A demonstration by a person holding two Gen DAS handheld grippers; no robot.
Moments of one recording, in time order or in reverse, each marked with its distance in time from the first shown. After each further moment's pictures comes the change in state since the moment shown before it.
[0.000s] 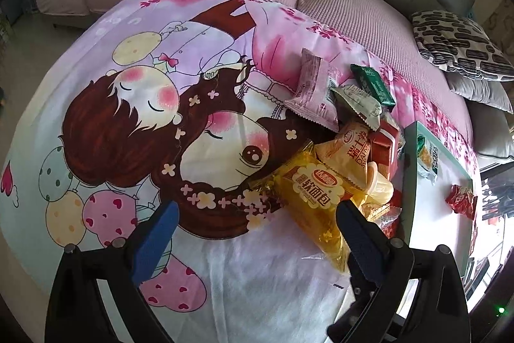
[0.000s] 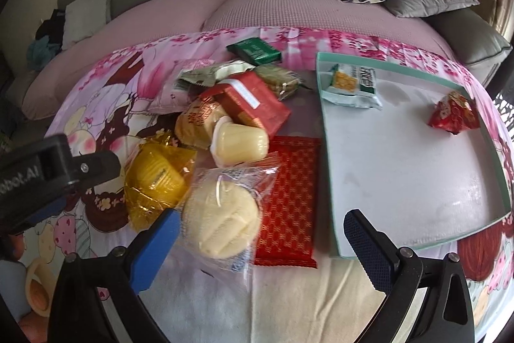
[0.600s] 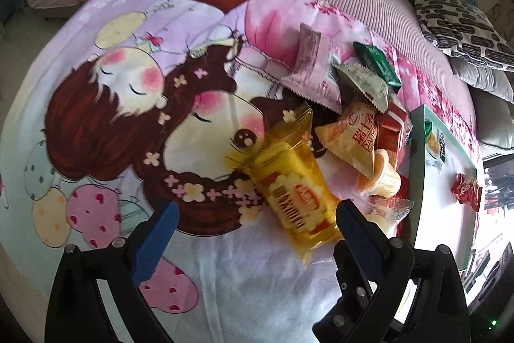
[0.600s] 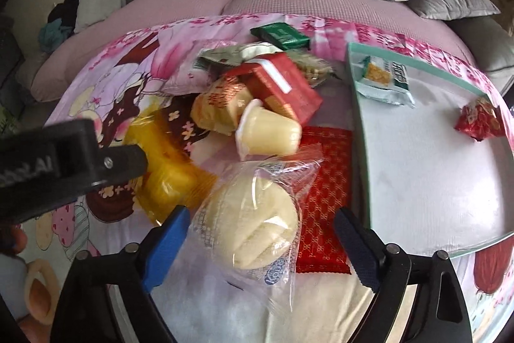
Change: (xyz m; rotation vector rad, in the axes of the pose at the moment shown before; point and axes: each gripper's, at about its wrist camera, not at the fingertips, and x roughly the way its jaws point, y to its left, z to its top) left arm 0.025 -0.007 0.000 0.016 0.097 -0.018; right arm 0.019 0.005 -0.006 -0.032 0.034 0.048
